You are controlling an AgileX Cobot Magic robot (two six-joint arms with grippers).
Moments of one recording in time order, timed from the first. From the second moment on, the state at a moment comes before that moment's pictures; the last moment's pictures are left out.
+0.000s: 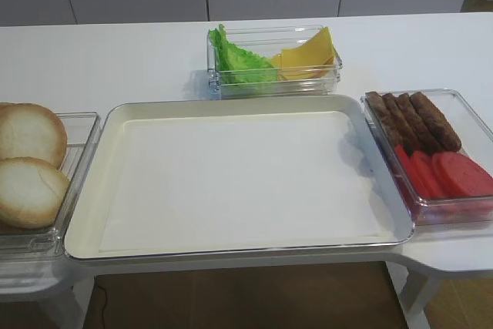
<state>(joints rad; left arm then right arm) 0.29 1.61 -1.22 -0.30 1.09 0.56 0.00 -0.02 -0.47 0.07 1.15 -0.06</state>
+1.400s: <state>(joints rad) 0.29 1.62 -1.23 -0.31 1.12 0.56 0.00 -0.02 -0.47 0.07 1.15 -0.06</state>
